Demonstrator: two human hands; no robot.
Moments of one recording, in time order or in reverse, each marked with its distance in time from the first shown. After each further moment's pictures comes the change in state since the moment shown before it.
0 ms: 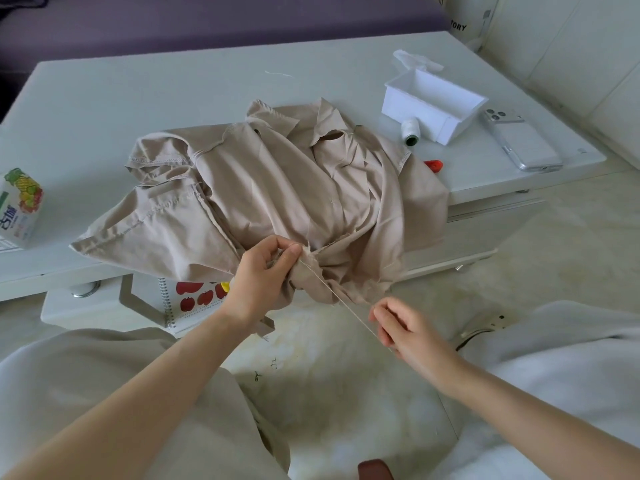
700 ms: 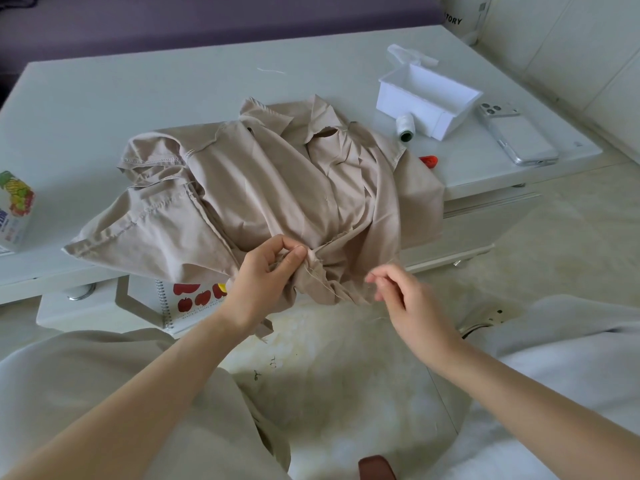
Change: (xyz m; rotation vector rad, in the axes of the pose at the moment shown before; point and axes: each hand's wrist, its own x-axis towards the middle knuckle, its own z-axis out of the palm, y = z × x) left_hand -0.004 0.002 0.002 0.054 -0.112 0.020; right_hand 0.014 -0.016 -0.007 -0.363 0.289 -0.325
